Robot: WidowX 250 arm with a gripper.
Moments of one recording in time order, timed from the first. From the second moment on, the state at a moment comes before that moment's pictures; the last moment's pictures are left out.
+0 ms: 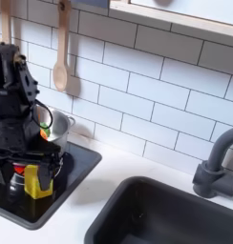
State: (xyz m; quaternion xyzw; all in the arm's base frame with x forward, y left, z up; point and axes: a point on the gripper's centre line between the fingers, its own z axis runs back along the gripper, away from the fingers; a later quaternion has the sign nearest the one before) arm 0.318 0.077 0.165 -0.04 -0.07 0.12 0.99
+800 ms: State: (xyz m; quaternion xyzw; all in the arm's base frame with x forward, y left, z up) arm 0.328 0.073 0.139 -0.03 -0.06 0.12 0.99
